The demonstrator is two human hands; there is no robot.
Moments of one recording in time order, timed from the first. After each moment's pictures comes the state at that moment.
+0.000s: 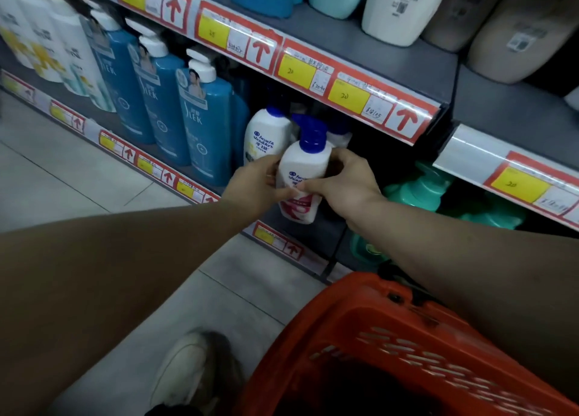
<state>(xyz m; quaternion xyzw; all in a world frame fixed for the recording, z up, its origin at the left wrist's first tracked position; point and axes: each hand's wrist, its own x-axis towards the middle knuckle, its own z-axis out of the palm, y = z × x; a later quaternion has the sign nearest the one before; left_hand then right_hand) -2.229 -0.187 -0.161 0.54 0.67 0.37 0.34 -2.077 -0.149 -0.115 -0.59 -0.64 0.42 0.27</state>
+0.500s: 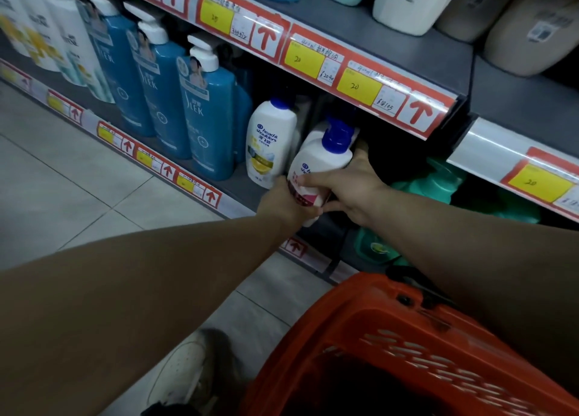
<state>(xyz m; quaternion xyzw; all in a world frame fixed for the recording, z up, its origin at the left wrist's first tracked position) -2.182 -0.184 -0.191 0.41 0.71 0.38 0.43 -2.082 -0.140 -0.124 -0.59 -0.52 0.55 0.29</state>
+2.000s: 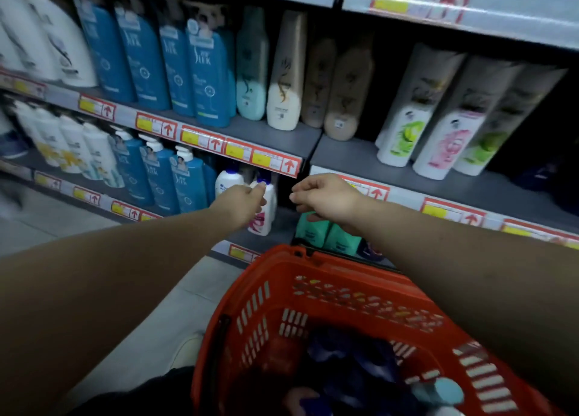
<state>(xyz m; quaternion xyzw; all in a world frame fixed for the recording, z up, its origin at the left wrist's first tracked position) -2.153 -0.292 0.001 0.50 0.71 0.32 0.39 -1.980 -0.272 0.046 -0.55 -0.67 0.45 0.21</state>
